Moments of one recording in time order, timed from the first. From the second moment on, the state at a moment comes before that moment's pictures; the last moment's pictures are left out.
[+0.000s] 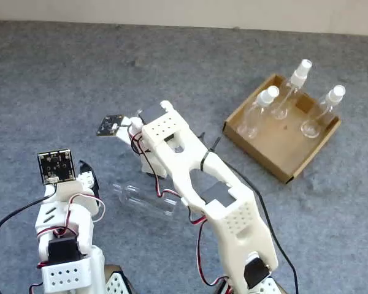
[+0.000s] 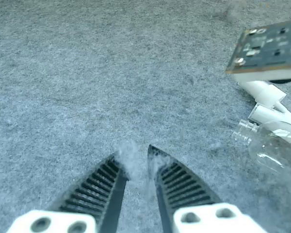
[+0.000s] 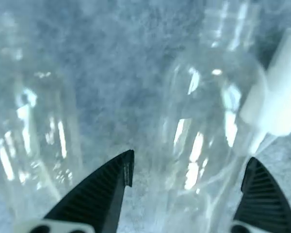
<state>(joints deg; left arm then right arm) -16.8 -104.2 95.6 48.0 4.0 -42.2 35.3 -22.3 83.6 40.7</state>
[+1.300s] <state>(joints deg) -16.8 -104.2 95.6 48.0 4.0 -42.5 36.3 -22.3 75.6 38.0</state>
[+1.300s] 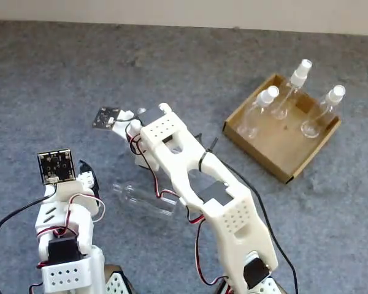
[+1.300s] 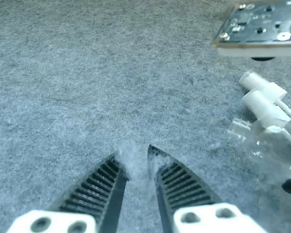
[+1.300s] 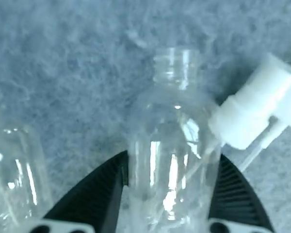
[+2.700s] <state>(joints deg) -9.5 -104.0 72.7 73.7 -4.6 -24.8 -17.1 -35.7 100.3 21.4</state>
